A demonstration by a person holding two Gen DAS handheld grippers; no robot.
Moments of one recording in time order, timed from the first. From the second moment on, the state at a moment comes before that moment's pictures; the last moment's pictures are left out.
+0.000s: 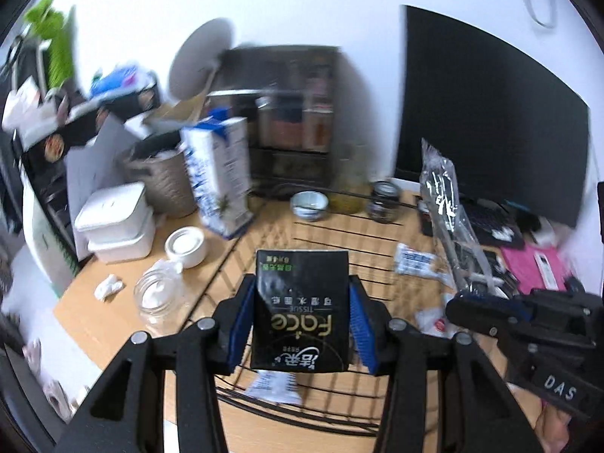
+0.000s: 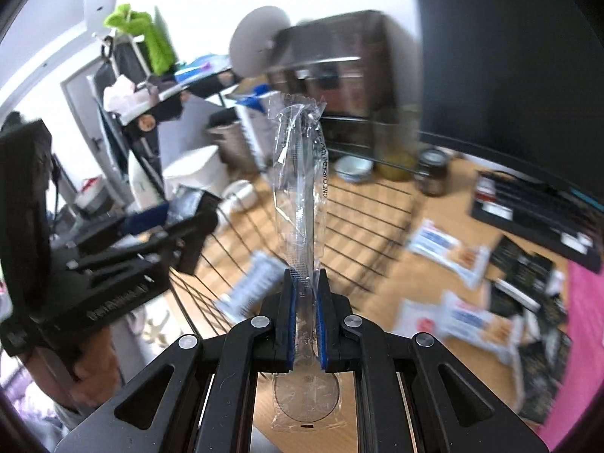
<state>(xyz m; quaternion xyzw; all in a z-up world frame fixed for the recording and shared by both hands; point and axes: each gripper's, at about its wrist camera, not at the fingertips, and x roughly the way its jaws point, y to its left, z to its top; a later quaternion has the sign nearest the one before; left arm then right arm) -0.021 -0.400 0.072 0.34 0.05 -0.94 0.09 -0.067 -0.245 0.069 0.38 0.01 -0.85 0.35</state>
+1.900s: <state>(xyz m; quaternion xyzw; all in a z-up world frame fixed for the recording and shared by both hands) -0.057 -0.148 -0.024 0.47 -0.11 -0.87 -0.13 -0.051 0.030 -0.046 0.51 -0.02 -0.86 0.07</state>
